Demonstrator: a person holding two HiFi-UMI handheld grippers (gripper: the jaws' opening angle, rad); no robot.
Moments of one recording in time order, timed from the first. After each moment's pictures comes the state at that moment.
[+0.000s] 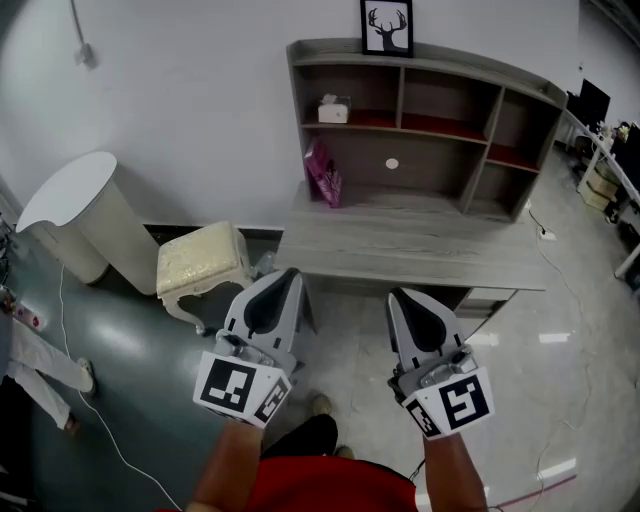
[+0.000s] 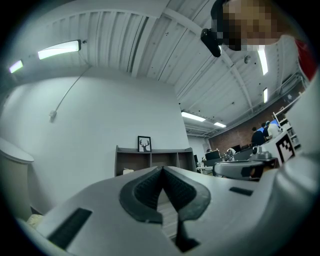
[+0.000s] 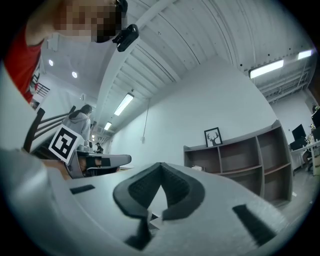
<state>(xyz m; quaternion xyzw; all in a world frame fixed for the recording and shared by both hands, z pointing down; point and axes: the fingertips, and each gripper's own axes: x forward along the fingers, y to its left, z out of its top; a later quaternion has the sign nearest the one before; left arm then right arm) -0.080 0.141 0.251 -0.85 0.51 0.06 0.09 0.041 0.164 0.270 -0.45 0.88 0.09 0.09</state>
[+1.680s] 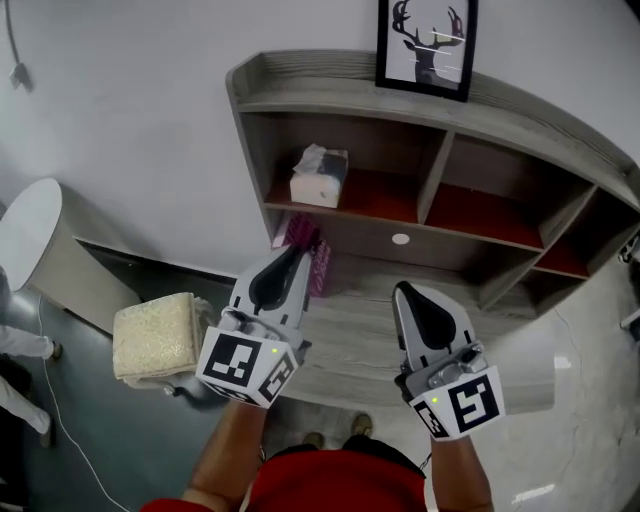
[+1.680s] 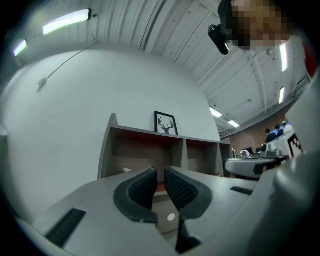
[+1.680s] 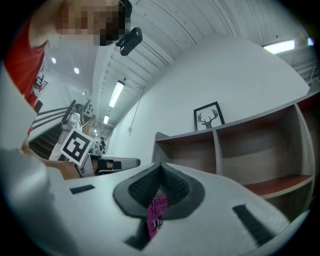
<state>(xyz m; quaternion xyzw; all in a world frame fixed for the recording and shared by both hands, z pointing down) -0.047 -0.302 0.258 -0.85 0.53 0.07 0.04 0.072 -0.256 0.261 -0.42 0.90 0.10 0.06</state>
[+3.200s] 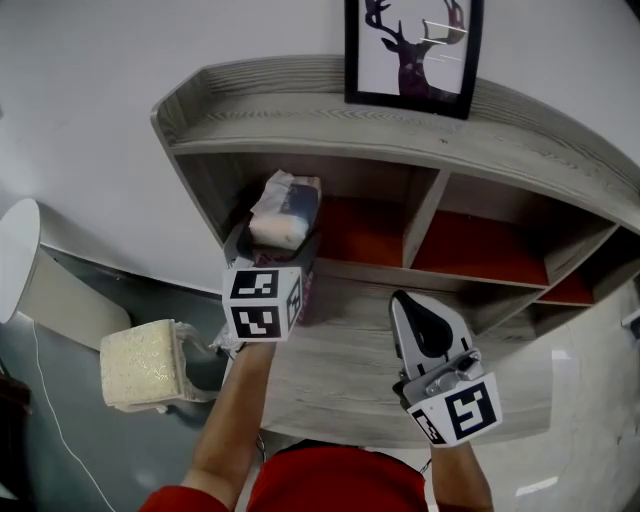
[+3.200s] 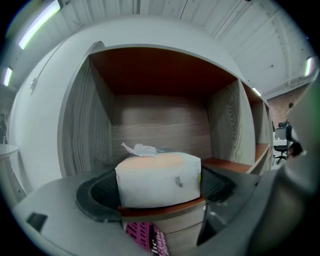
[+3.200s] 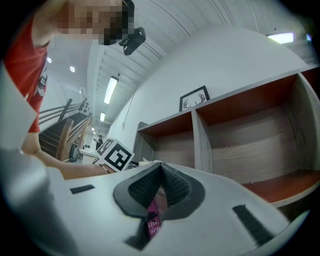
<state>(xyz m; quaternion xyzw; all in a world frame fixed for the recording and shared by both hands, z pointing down) -0.046 -0.498 0.333 -0.78 0.61 -0.09 -0.03 0.107 -0.356 0.282 -0.43 0.90 0.08 0.05</state>
